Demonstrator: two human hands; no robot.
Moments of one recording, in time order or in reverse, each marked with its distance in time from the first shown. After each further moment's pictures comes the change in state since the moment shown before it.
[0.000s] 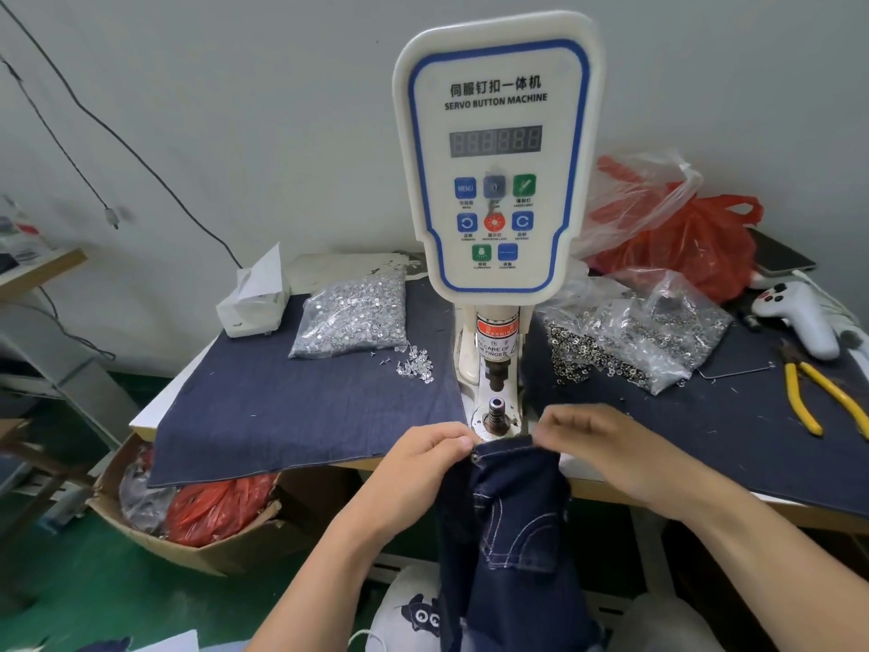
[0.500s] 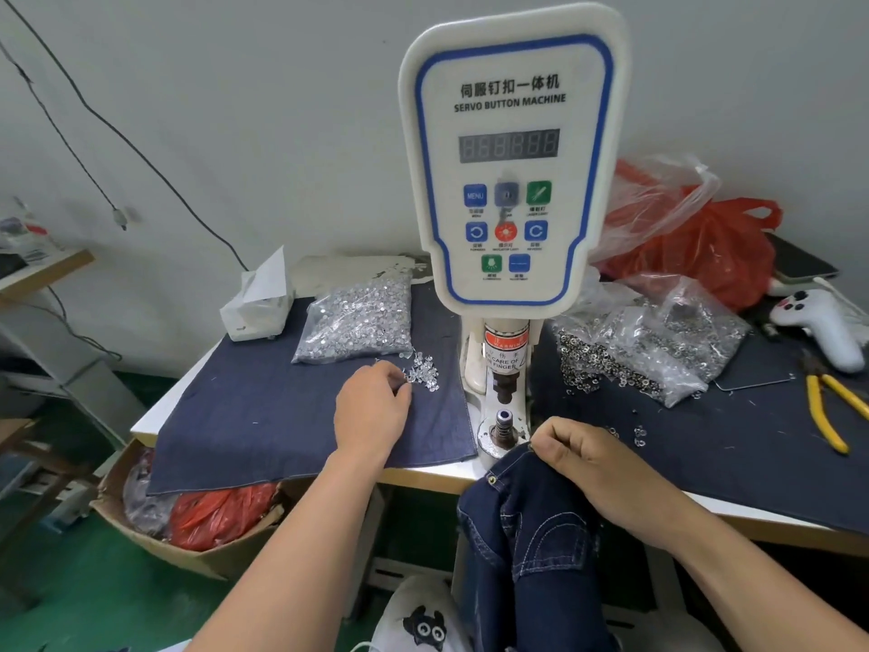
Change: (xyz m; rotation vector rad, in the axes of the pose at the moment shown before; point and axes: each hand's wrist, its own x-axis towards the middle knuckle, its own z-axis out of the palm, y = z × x) left_hand 0.080 -0.042 -0.059 0.709 0.672 -0.177; right_hand 0.017 0.028 0.015 -0.085 0.129 -0.059
